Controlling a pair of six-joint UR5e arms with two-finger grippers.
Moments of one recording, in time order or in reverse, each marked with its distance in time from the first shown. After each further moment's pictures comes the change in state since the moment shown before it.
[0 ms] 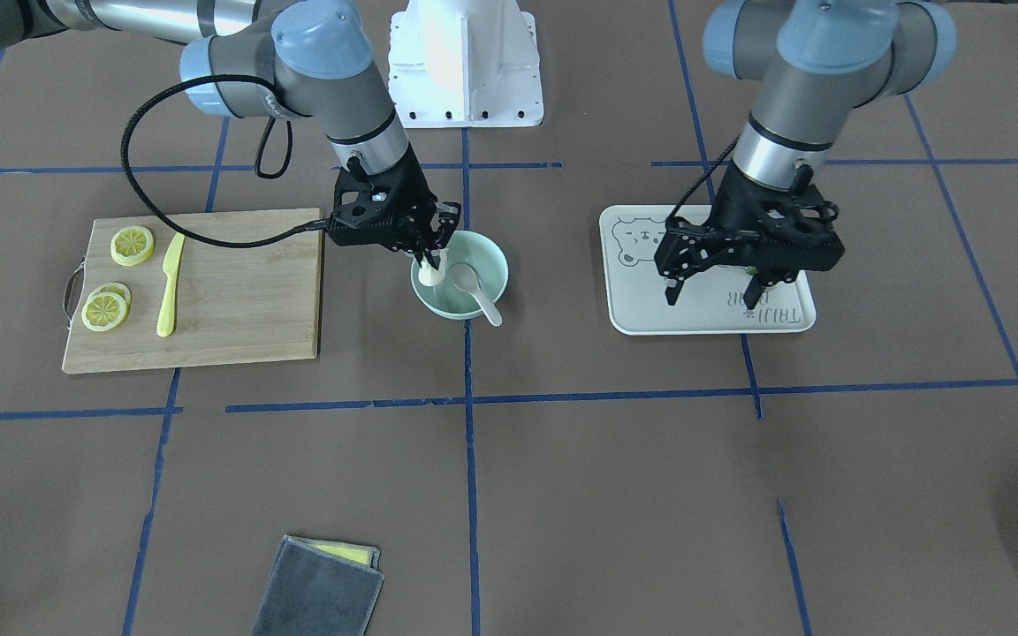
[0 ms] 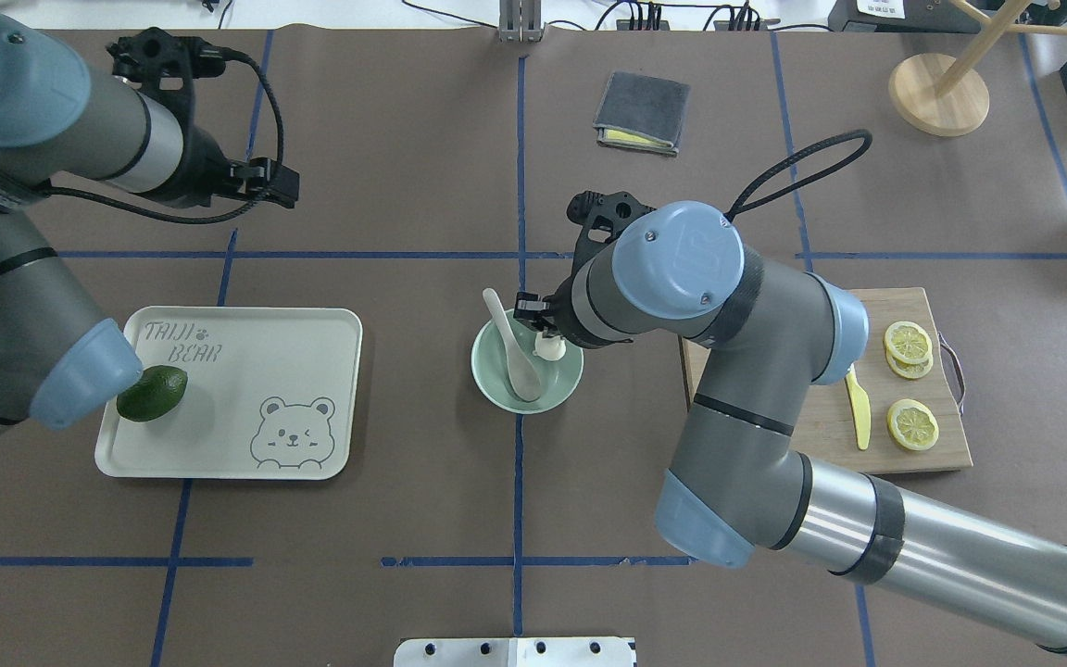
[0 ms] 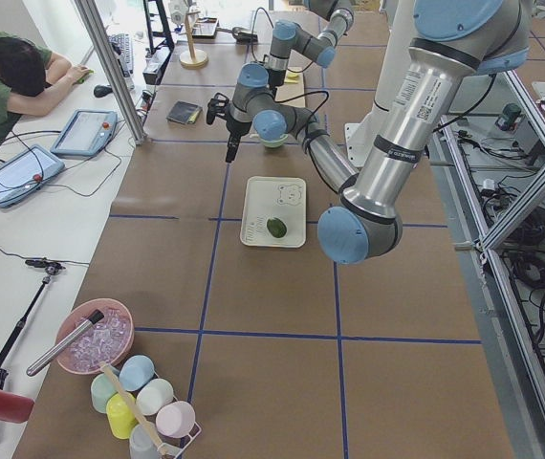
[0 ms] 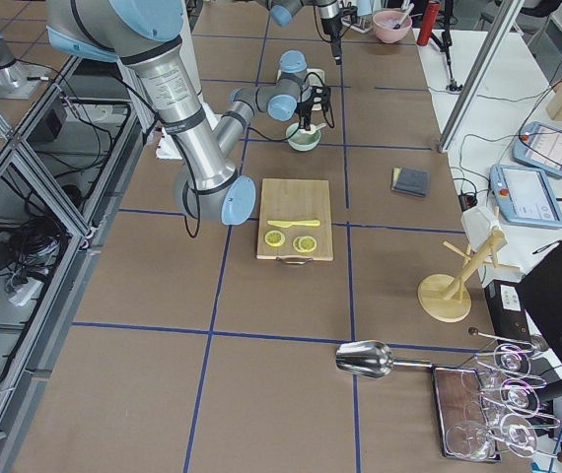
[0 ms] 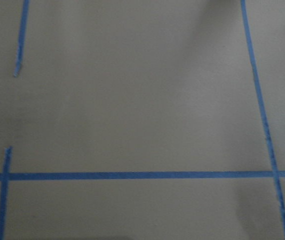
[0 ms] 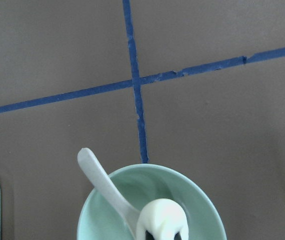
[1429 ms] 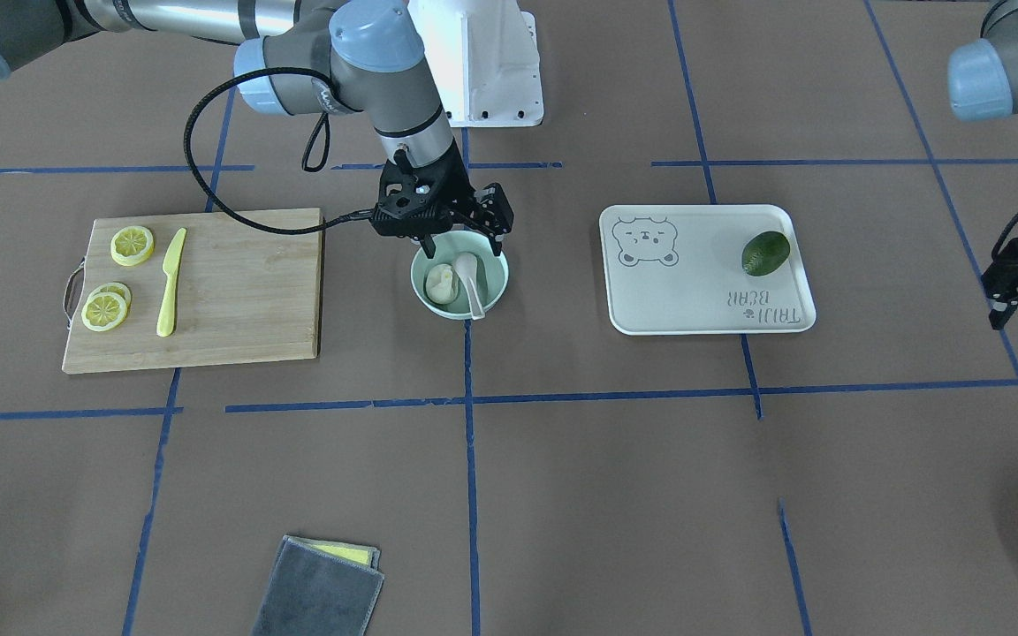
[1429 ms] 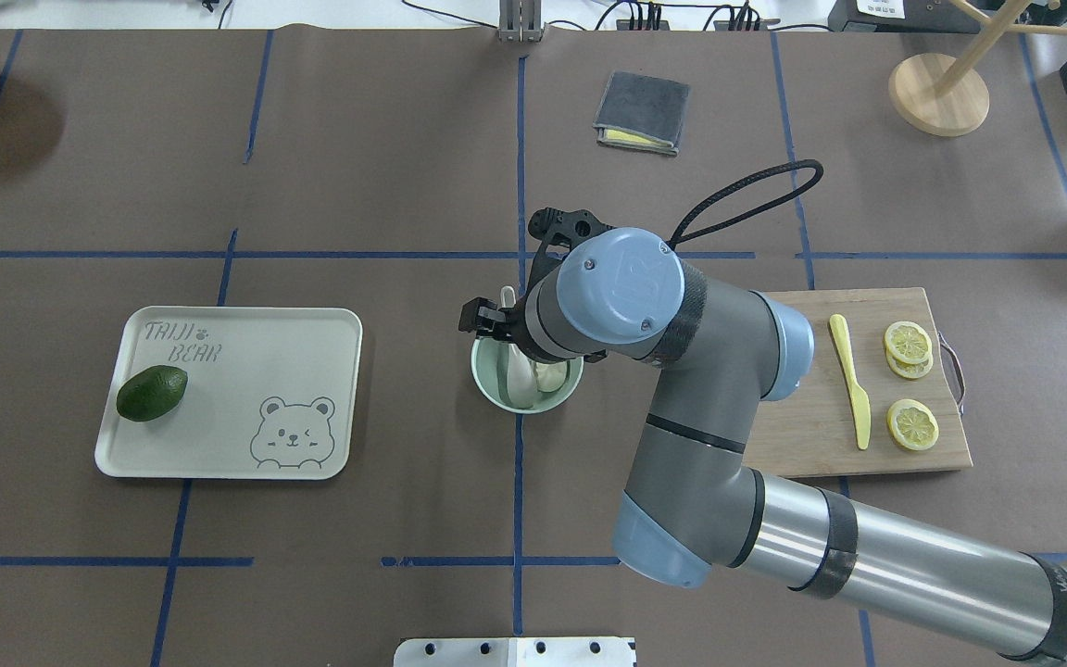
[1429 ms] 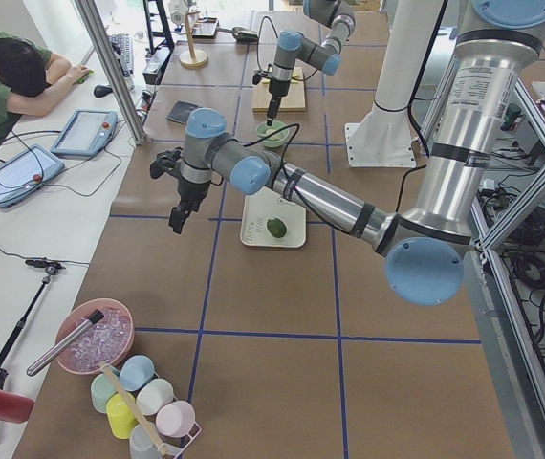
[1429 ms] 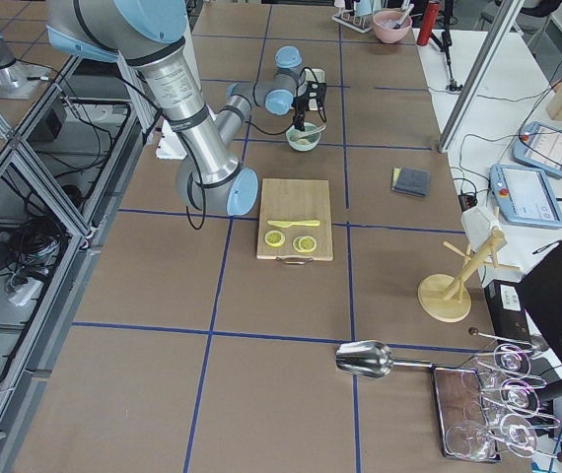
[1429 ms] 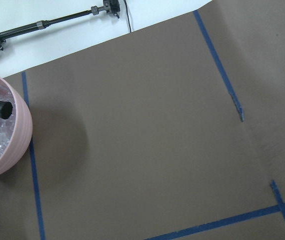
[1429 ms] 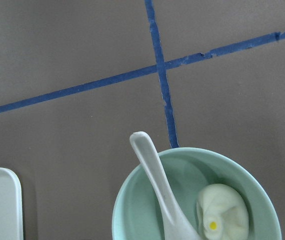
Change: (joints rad) left arm -0.421 0.209 0.108 0.002 -0.163 0.719; right arm -0.031 0.052 -0.040 0.001 -0.038 0.051
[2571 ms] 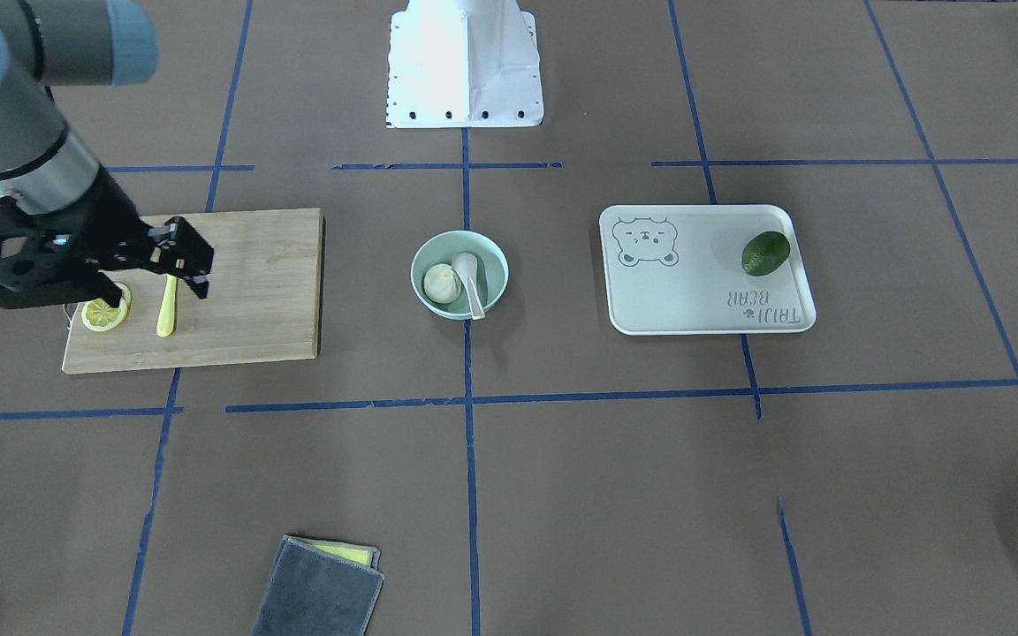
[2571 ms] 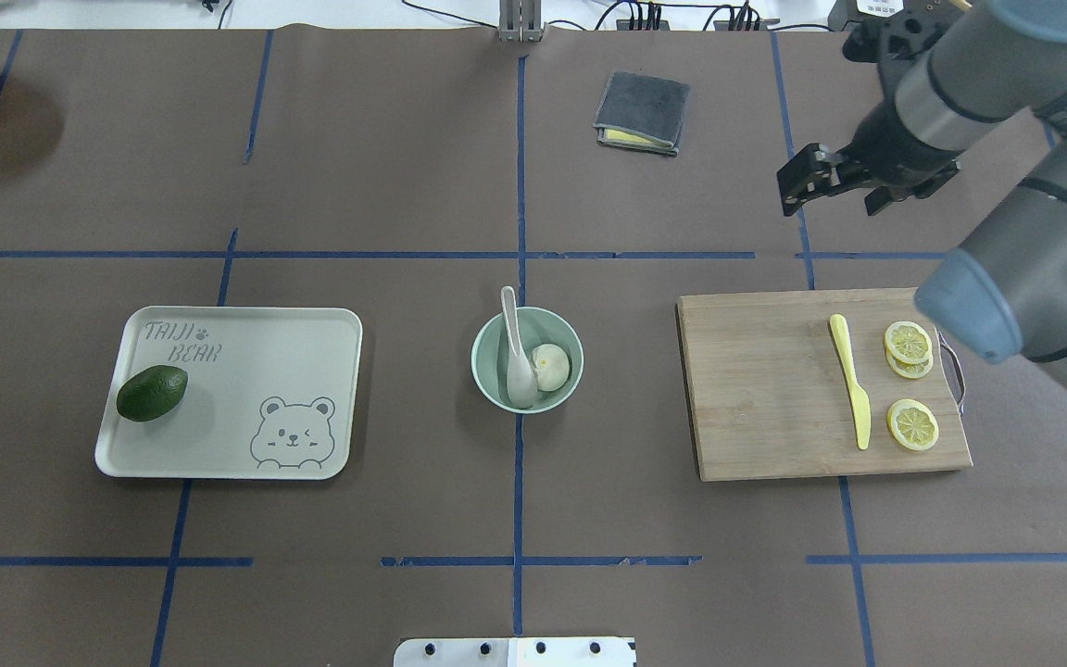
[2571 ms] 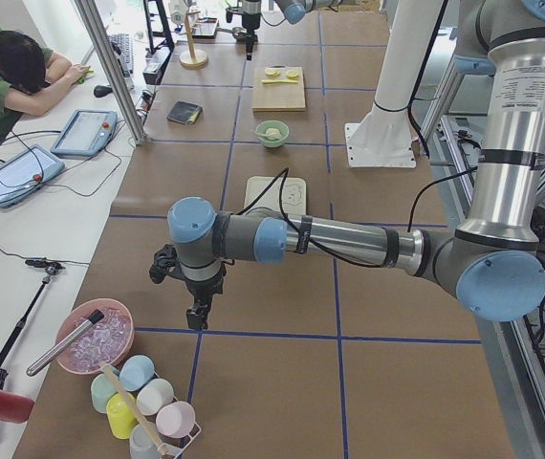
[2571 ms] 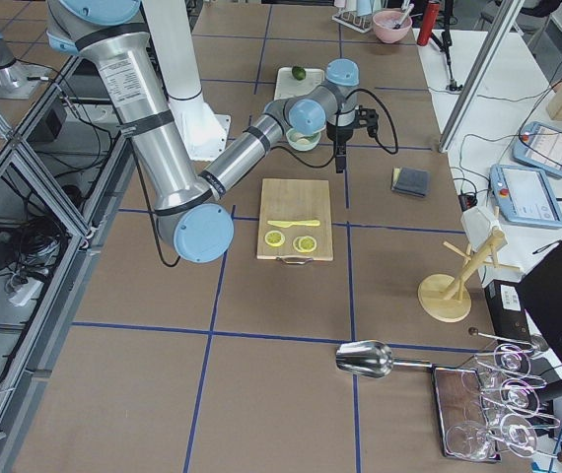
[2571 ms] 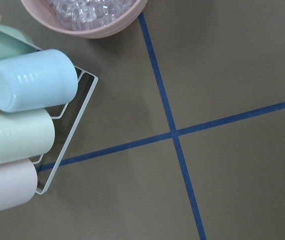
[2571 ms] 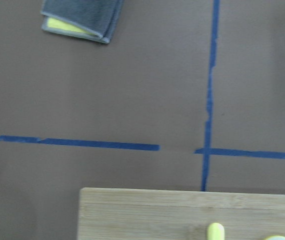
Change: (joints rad) left arm -0.280 0.117 0.156 0.236 -0.231 0.395; right arm 0.553 -0.328 0.218 -0.299 0.443 -0.749
